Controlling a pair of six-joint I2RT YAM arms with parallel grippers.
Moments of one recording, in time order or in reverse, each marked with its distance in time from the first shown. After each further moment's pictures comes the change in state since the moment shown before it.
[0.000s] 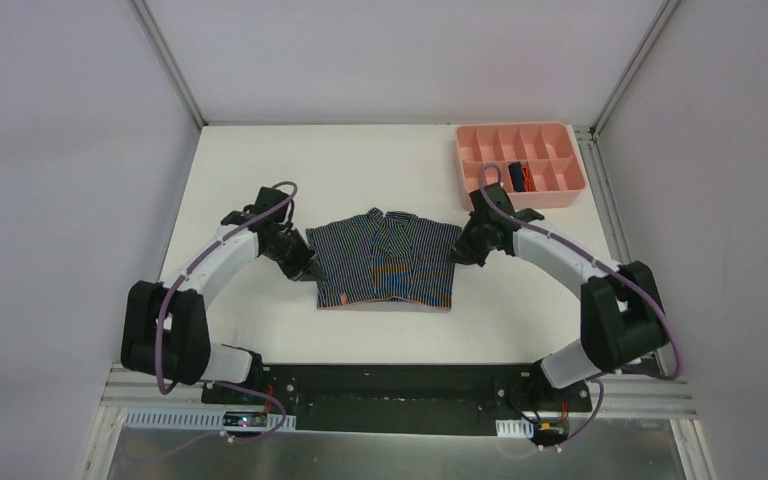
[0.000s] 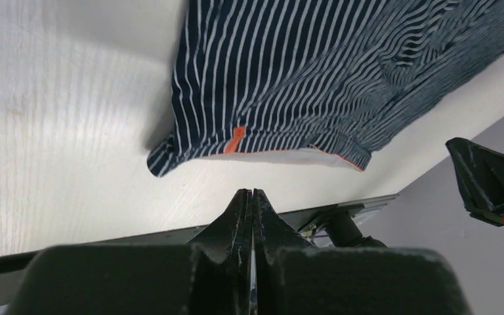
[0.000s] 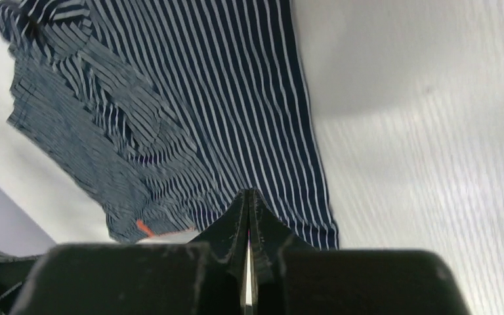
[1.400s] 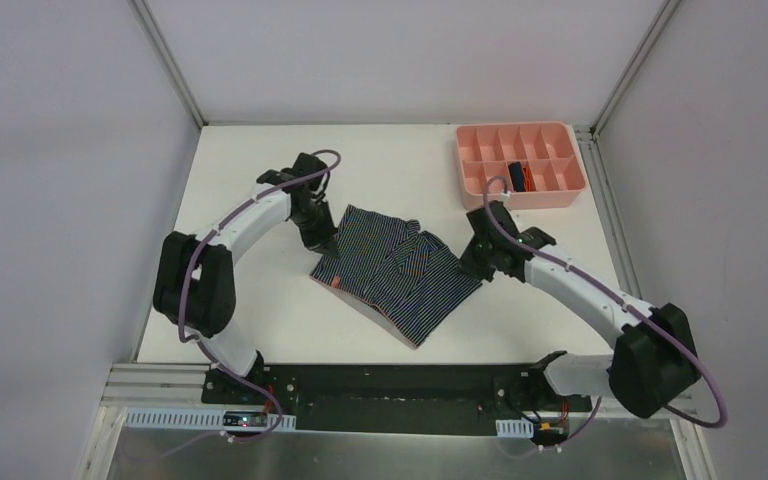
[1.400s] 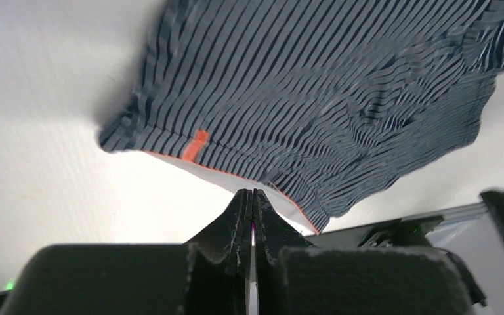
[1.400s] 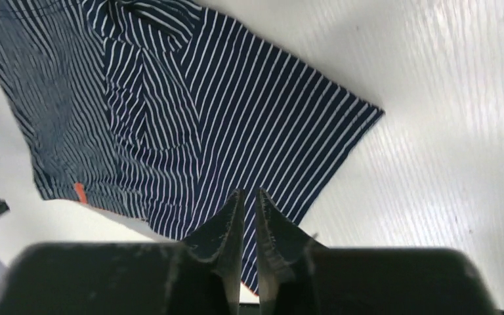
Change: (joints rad) left arm -0.095 0.336 0.387 -0.110 -0.152 0.244; right arm 0.136 -0.229 -0.088 -0.117 0.230 0.051
